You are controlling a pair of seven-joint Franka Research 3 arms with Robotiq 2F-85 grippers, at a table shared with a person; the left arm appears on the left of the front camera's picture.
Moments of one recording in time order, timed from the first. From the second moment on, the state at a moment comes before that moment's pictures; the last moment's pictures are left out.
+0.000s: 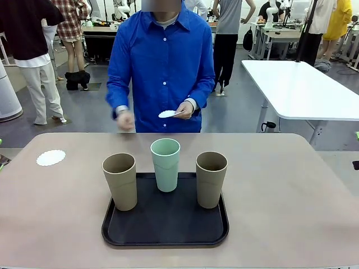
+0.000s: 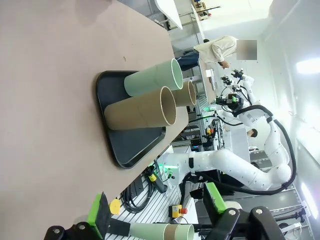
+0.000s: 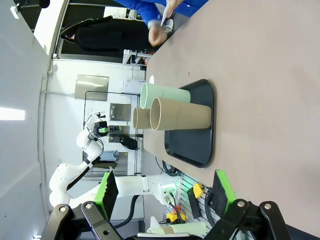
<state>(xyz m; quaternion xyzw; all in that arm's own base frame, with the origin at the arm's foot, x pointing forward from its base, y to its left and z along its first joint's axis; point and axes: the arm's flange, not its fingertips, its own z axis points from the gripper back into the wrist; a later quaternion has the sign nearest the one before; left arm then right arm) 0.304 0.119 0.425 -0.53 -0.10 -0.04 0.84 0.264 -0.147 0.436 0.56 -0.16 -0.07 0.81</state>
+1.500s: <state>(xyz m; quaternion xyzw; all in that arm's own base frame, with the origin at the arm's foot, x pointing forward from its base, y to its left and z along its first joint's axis) 0.354 0.038 0.484 -0.33 -0.06 -0.35 0.87 0.264 -0.147 0.436 0.55 -0.16 -0.07 0.81</state>
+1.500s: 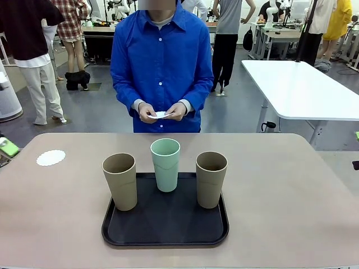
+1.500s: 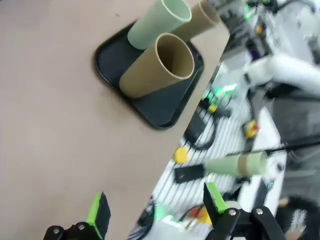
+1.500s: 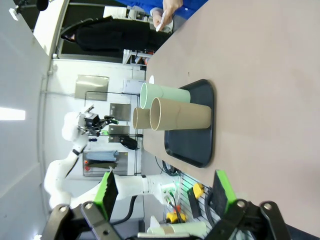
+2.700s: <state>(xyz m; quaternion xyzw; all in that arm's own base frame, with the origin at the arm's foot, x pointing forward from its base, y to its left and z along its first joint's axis) 0.390 -0.044 0.464 -0.14 -0.12 -0.54 0.82 0.264 -0.147 0.436 0.55 -0.15 -0.07 0.81</state>
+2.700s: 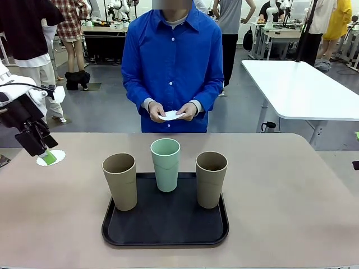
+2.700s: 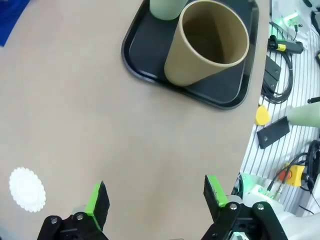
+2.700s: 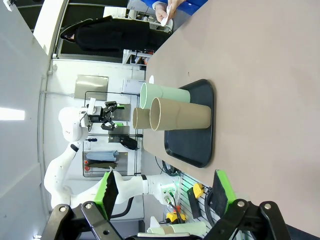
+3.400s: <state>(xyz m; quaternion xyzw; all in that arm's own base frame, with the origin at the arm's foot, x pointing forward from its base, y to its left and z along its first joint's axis) 0.425 0.003 0.387 -0.36 -0.35 -0.60 0.62 0.264 -0.147 0.436 0.55 -0.16 -0.08 0.81</state>
